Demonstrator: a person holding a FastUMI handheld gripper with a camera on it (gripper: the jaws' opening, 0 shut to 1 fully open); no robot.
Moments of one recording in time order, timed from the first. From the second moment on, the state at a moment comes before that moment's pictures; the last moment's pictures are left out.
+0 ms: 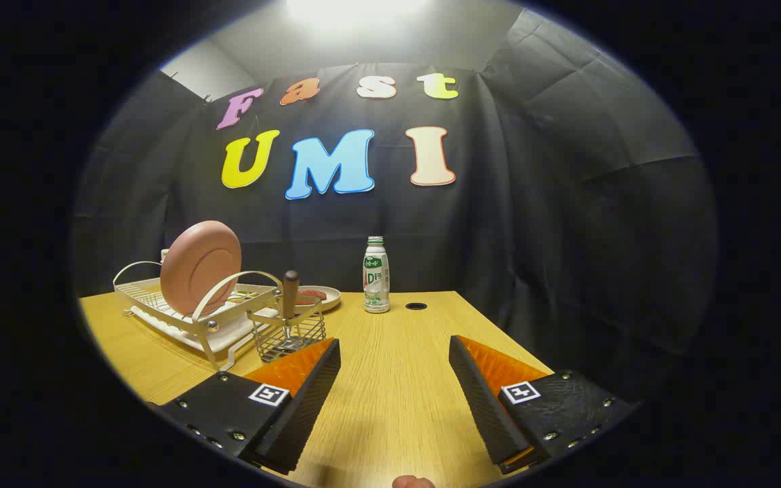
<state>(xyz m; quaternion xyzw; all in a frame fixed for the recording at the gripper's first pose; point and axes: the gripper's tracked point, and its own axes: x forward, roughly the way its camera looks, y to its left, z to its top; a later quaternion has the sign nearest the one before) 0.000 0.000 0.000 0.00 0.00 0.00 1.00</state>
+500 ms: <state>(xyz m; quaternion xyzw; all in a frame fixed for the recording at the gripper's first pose) 0.074 -0.017 0.038 0.01 -0.01 -0.02 1.00</state>
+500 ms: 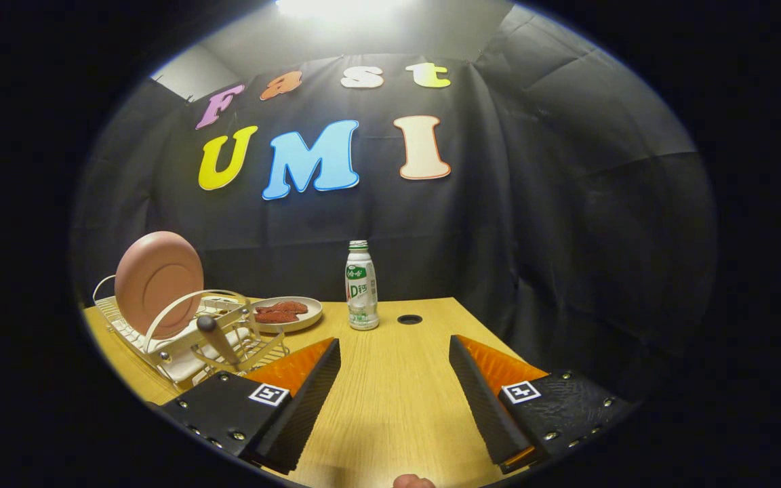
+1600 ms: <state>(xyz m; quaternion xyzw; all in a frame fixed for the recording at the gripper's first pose) -0.008 0.103 0.255 0.00 -0.01 -0.04 1.00</state>
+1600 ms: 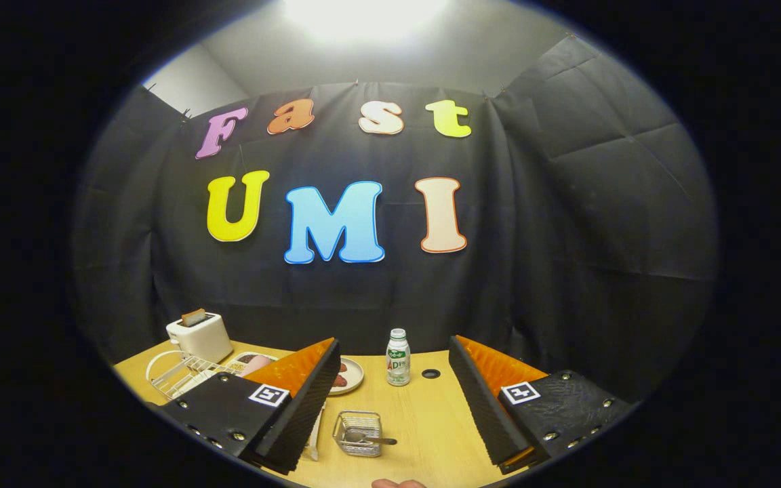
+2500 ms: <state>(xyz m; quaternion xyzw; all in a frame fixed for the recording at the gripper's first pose) 0.035 0.260 0.235 -0.03 0.15 0.03 0.99</state>
